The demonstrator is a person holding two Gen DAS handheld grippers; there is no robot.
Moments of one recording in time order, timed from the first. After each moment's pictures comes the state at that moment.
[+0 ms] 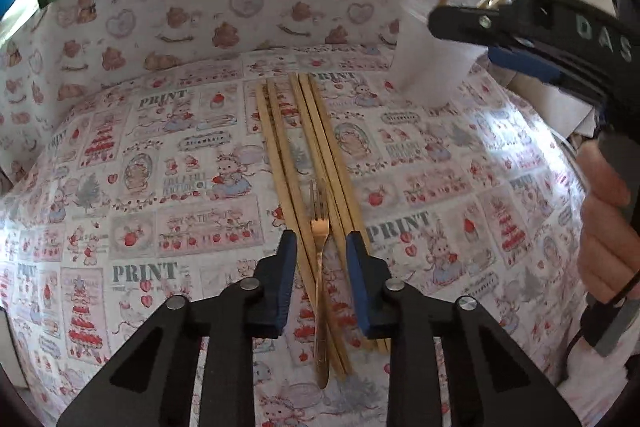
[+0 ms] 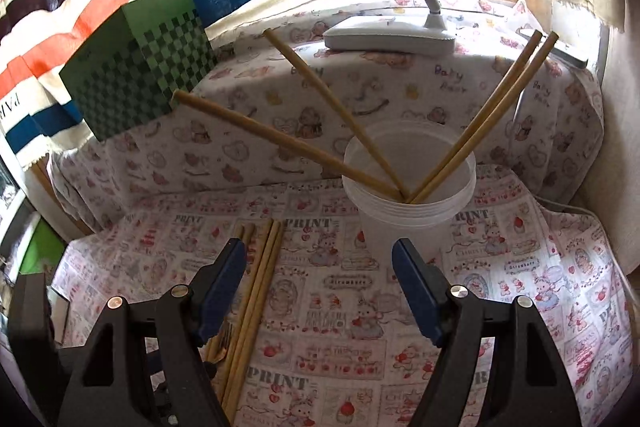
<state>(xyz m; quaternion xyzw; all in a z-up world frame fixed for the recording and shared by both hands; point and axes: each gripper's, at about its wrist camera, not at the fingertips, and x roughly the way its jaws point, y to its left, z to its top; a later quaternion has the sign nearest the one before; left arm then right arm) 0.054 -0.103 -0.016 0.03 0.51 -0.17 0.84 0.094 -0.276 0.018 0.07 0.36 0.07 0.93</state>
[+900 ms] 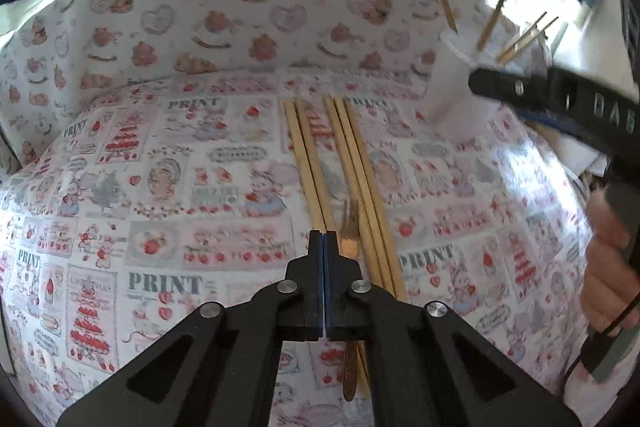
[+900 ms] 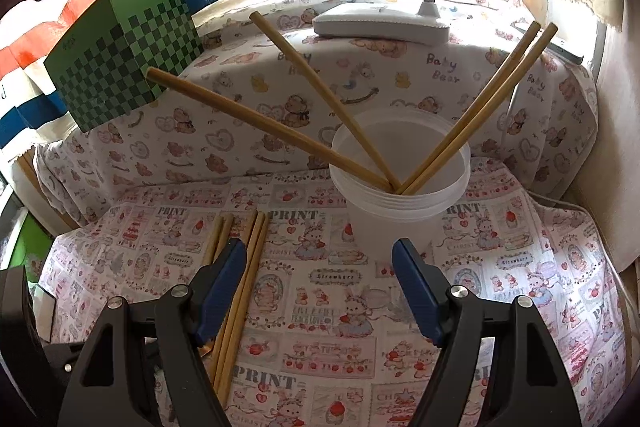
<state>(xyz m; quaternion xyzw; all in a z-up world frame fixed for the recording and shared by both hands) 0.064 -0.079 -0.013 -0.03 0.49 -0.14 0.86 0.101 -0.277 0.010 0.07 0.38 0.06 0.92</state>
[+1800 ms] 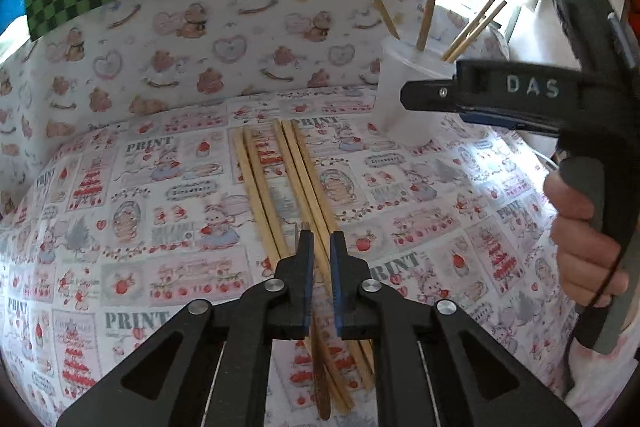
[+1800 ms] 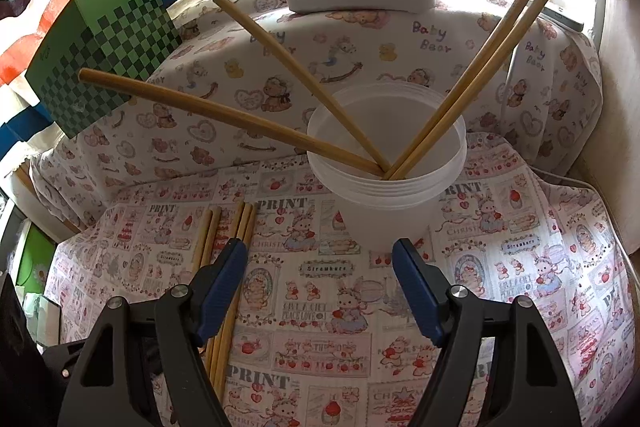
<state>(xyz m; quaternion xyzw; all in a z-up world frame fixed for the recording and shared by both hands) 0.060 -0.105 -0.011 0.02 0.45 -0.21 0.87 0.111 -0.288 -0.003 0.10 0.41 0.05 0.91</state>
